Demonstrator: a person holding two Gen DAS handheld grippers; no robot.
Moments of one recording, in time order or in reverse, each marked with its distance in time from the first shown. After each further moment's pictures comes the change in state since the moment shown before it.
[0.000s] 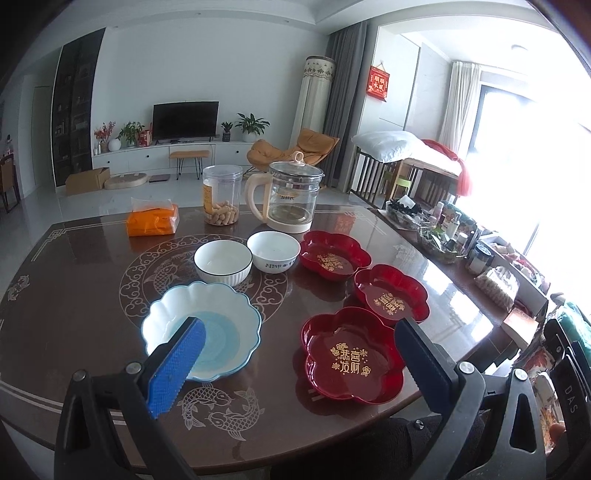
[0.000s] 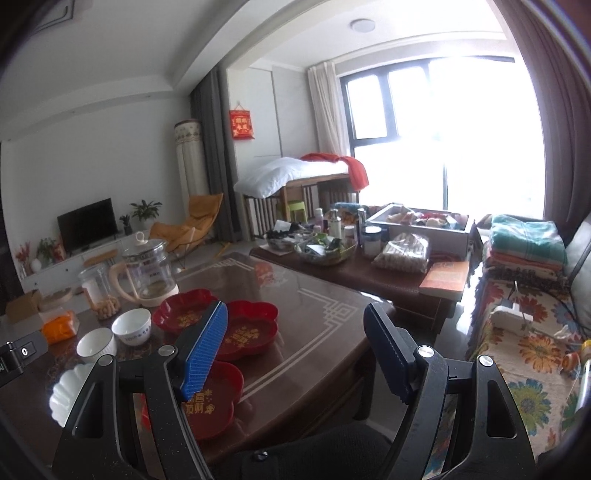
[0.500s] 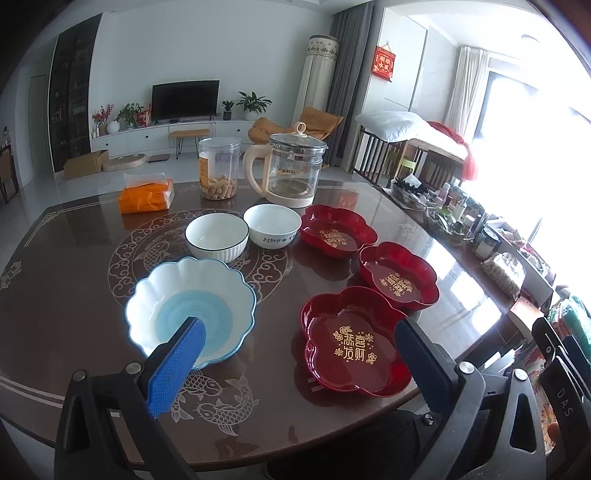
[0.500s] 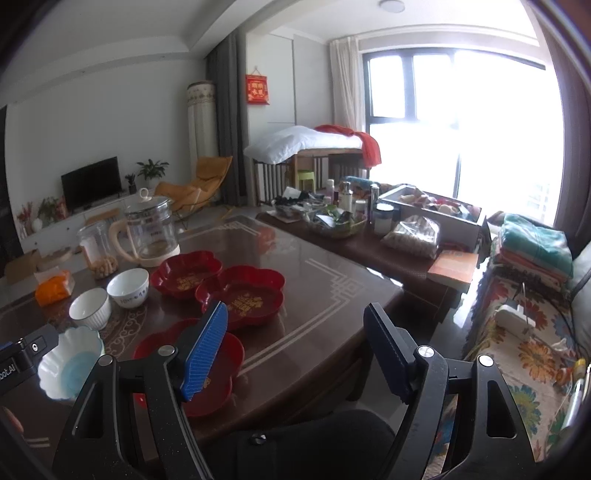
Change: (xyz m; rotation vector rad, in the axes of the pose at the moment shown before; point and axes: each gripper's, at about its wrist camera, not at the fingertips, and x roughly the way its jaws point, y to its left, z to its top) left arm 0.040 -0.004 -0.010 -0.004 0.089 -0.003; right arm 0.032 0.018 -0.012 -0.098 0.146 0.017
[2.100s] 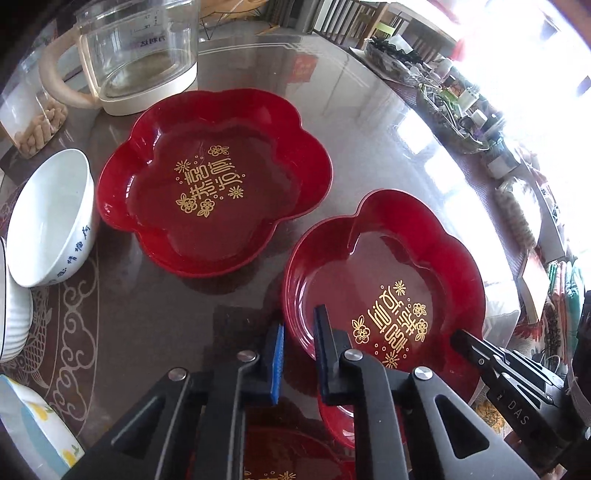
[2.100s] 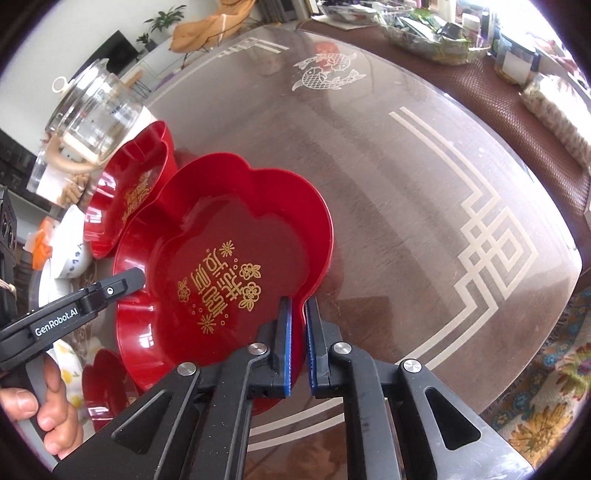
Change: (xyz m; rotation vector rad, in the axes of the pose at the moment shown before) left arm 0.315 -0.126 0.090 0.085 0.587 -0.149; right arm 0.348 -0.021 0.020 0.036 0.785 0.334
